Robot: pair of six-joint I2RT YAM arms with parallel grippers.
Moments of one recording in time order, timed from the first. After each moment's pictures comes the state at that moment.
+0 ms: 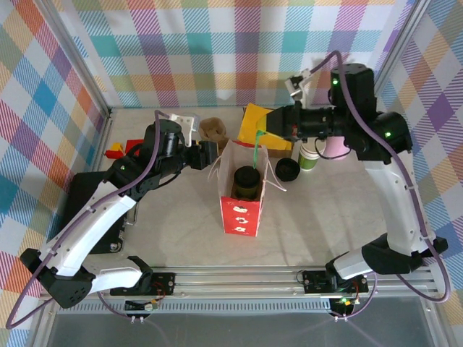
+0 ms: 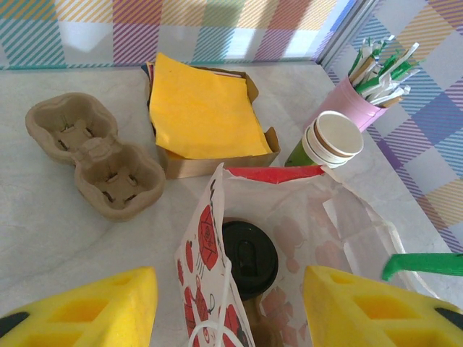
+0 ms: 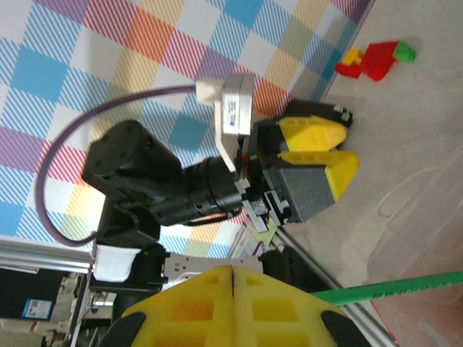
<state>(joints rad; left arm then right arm) -0.65 1.19 1.41 -0.71 -0.04 -0.40 0.51 1.45 2.12 -1.13 -0.79 0.68</state>
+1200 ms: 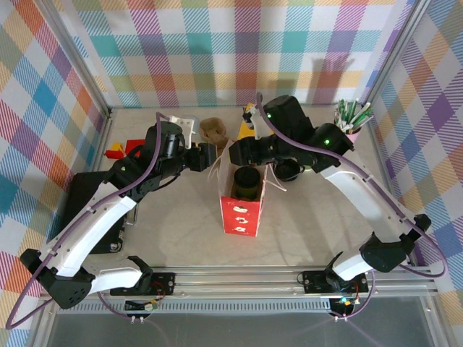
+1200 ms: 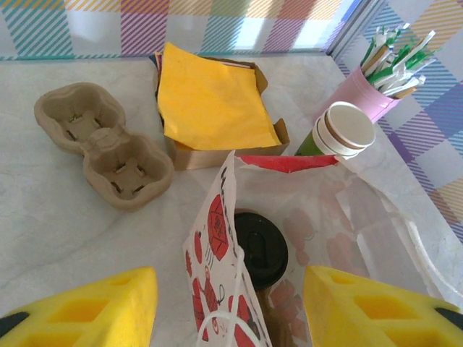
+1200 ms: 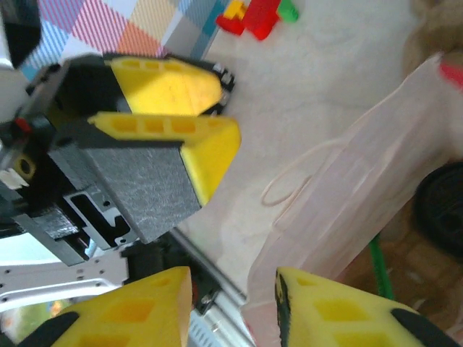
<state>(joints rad) -0.65 1.19 1.39 -0.73 -0.05 -0.40 0.79 1.49 1.89 -1.08 -0.30 0.51</state>
